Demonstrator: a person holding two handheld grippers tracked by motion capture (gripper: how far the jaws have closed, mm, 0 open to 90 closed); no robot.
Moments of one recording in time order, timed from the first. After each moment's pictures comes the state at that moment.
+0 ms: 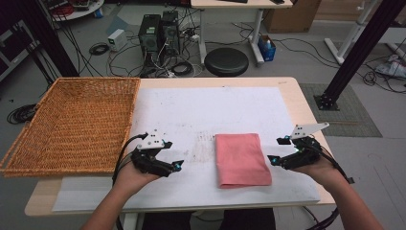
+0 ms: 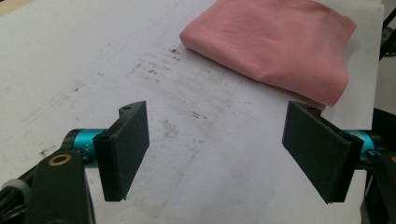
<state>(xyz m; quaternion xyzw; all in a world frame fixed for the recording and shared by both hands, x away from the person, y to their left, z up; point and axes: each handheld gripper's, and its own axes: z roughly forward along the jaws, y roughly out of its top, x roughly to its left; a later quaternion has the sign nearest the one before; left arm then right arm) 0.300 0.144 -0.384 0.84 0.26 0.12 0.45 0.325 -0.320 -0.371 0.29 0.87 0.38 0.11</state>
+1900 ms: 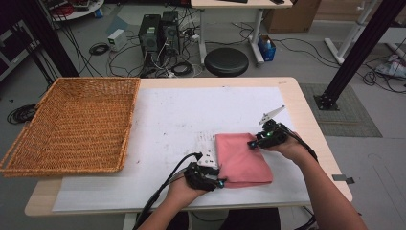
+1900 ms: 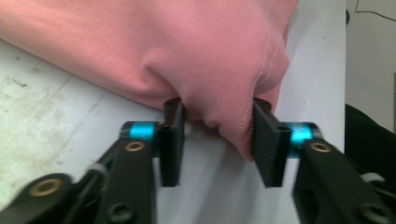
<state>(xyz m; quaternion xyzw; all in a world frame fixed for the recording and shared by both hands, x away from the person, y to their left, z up) 0.293 0.017 -0.448 0.88 0.22 0.03 0.42 0.421 -0.274 -0.424 0.28 0.91 0.31 0.03</state>
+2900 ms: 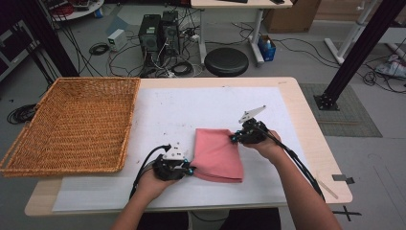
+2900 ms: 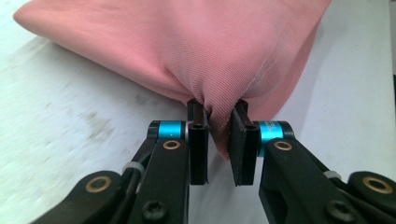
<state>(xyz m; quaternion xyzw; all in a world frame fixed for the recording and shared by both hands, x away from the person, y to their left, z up) 0.308 0.110 -0.438 0.88 0.22 0.08 0.42 0.420 -0.207 -0.421 0.26 0.89 0.36 0.07</state>
